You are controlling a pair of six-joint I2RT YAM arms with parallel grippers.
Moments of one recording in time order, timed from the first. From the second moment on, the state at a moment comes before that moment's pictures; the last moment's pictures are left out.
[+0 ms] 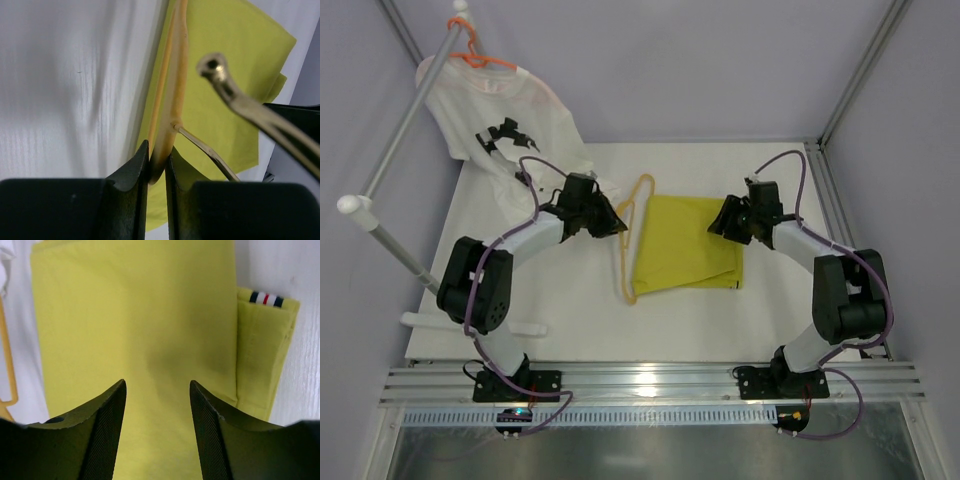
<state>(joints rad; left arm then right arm) -0.41 1.74 1.14 -0.19 0.26 -0.81 0.14 1.59 0.89 -0.12 -0.23 0.51</state>
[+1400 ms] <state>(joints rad) -0.40 1.72 0.96 0.10 0.45 -0.93 0.01 1.80 1.08 -0.22 -0.32 0.34</state>
